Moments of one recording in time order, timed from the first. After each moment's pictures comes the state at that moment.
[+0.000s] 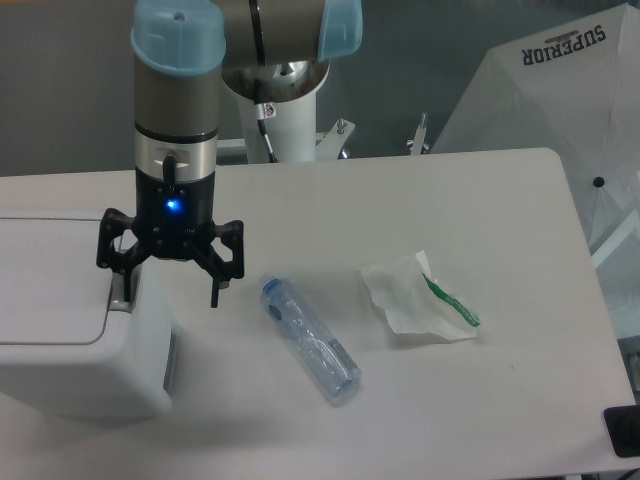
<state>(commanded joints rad) 2.18 -1.76 -1.53 -0.93 1.34 0.10</state>
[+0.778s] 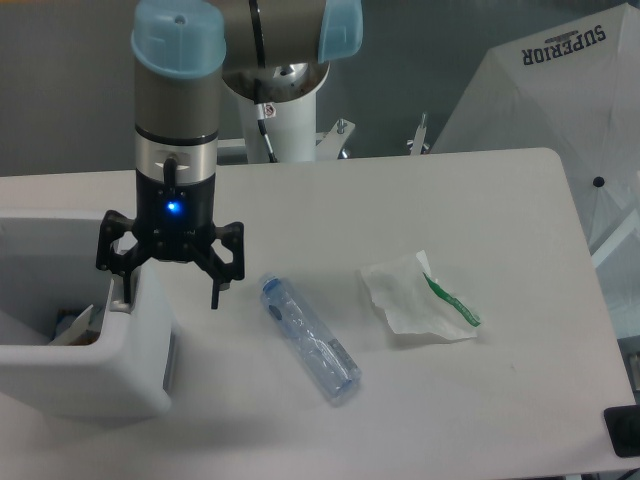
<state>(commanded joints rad) 2.19 -1.75 -1.52 -0.93 1.33 0.10</state>
